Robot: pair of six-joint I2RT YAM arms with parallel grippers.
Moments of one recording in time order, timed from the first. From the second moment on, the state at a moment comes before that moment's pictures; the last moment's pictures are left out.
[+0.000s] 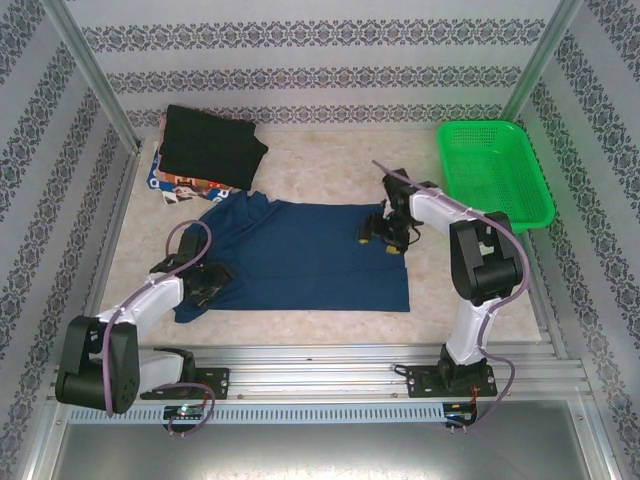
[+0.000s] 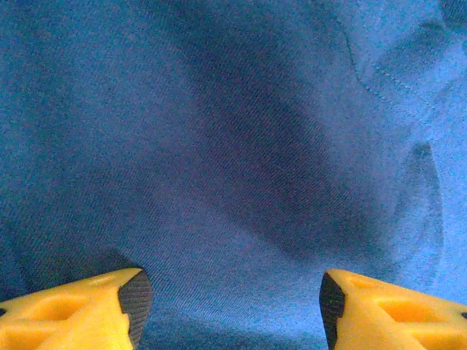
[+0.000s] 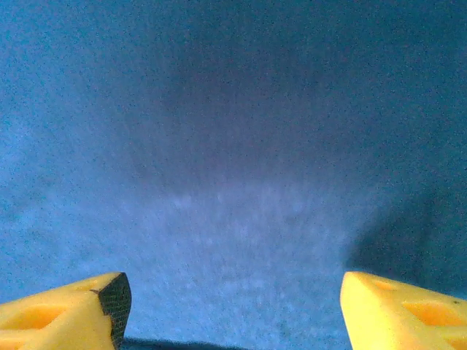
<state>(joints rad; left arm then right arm) -0.10 1.20 0.50 -0.48 0.08 -0.94 0.26 1.89 1.25 -0.79 -0.30 0.52</state>
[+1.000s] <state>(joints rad) -0.14 0.82 0.36 -0.74 0.17 -1.12 0.37 1.76 1.07 -0.91 -0.10 0.58</state>
